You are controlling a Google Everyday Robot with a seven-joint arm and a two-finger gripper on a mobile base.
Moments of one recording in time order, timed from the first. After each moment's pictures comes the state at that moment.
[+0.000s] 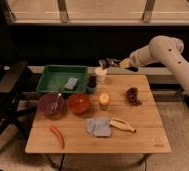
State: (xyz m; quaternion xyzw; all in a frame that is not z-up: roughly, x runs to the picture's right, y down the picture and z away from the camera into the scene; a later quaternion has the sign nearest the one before) arm 0.190 -0.134 0.762 -0.15 -0.16 0.58 0.79
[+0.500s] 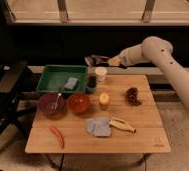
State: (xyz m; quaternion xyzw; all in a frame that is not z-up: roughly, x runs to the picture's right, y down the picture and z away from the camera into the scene) arm 0.102 -0.150 0.760 -0.15 -0.26 0.49 0.81
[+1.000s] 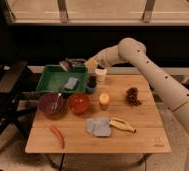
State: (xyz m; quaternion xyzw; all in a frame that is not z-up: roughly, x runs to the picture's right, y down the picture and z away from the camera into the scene) arm -0.025 -0.134 0.755 -0.21 -0.34 0.38 0.83
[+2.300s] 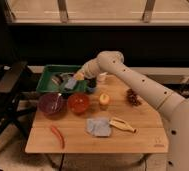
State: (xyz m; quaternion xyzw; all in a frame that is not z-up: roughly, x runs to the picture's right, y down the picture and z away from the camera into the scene) arm -0.064 -0.072 0.831 -0.22 -0.27 0.38 0.86
